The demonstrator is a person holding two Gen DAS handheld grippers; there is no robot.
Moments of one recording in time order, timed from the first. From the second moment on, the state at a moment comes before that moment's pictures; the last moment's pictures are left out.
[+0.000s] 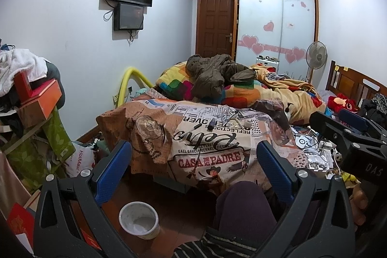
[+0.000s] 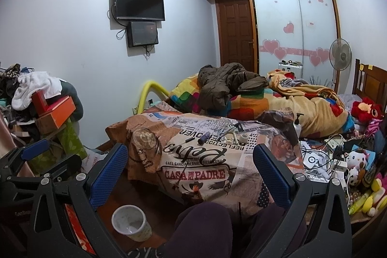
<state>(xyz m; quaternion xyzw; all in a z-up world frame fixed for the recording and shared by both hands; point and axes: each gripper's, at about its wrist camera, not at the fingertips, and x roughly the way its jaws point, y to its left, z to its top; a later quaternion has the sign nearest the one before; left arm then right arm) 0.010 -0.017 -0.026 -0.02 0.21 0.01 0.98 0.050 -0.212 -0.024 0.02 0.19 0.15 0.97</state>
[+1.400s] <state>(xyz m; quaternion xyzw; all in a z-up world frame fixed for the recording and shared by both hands) 0.397 -0.029 -0.153 -0.02 0.38 -0.03 0.92 0.342 -0.294 -0.139 0.03 0.35 0.07 0.93</state>
